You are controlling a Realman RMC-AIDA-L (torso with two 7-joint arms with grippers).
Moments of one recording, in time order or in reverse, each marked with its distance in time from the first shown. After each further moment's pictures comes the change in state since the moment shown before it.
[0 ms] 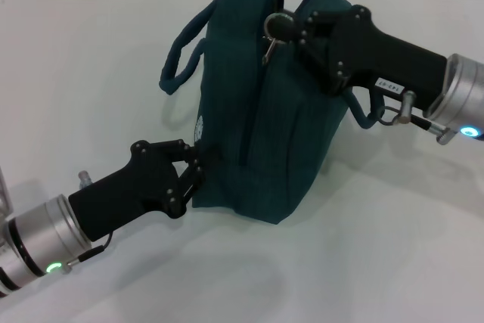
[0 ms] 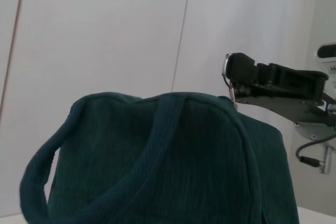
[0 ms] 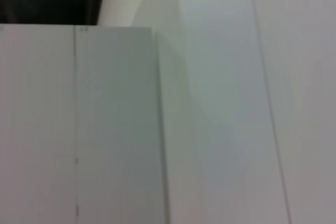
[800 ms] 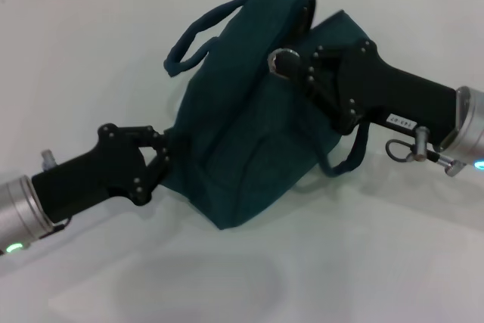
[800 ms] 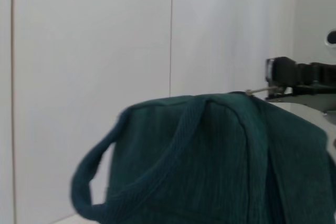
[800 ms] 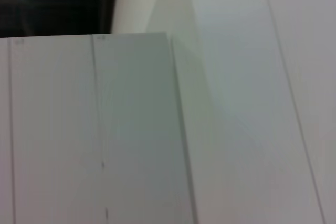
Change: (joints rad) left arm 0.025 0.061 -0.005 0.124 0.043 -0.007 0.011; right arm -0.049 -0.011 -0.084 0.004 0.032 -0.084 0.001
